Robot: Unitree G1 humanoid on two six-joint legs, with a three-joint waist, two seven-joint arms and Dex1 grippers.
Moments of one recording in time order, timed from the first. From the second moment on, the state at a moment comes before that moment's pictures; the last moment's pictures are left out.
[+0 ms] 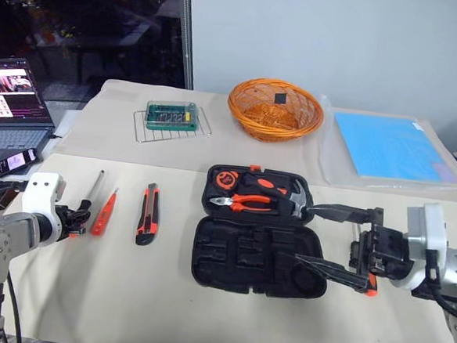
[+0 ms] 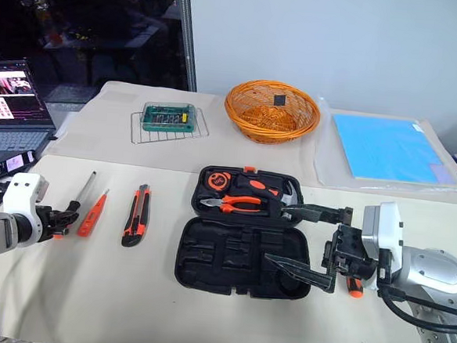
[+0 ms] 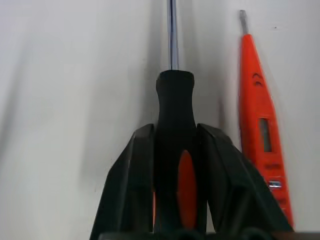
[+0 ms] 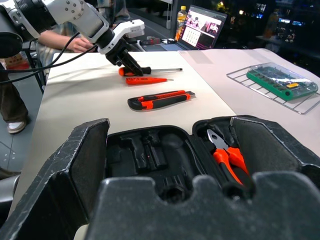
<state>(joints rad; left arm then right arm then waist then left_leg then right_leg) -0.20 0.79 0.44 -0.15 -0.55 1.19 -0.33 0.05 -0.81 -0.33 -0.61 0.80 0.33 1.05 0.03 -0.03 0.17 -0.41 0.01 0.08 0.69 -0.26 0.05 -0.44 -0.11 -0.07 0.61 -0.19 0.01</state>
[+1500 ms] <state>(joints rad) -0.91 0.56 -0.66 0.05 -0.03 0.73 -1.21 0.59 -0.71 -0.73 -0.77 0.79 0.33 0.98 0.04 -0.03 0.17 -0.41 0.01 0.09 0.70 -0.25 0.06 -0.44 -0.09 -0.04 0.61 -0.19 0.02</state>
